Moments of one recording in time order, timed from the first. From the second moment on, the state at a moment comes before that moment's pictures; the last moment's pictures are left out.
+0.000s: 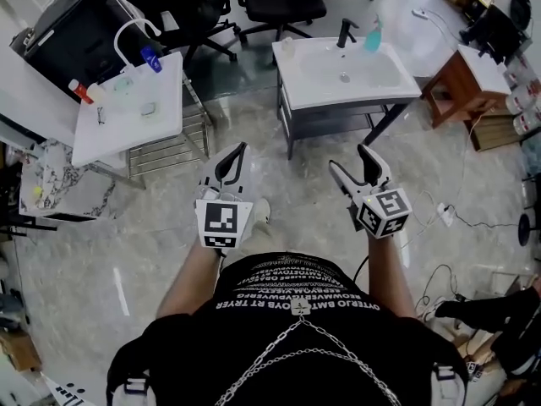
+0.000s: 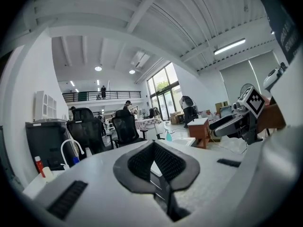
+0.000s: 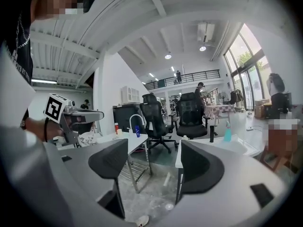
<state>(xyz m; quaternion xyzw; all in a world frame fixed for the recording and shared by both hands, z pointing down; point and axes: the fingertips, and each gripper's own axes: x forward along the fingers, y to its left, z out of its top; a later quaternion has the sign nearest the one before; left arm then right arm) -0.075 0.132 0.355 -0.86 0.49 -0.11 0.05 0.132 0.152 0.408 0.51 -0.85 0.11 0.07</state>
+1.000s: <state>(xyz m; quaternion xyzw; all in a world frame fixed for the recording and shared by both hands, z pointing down) -0.074 -0.048 0.354 -0.89 0.44 -0.12 0.05 0.128 -0.016 0.404 0.54 -0.83 0.11 0.08</state>
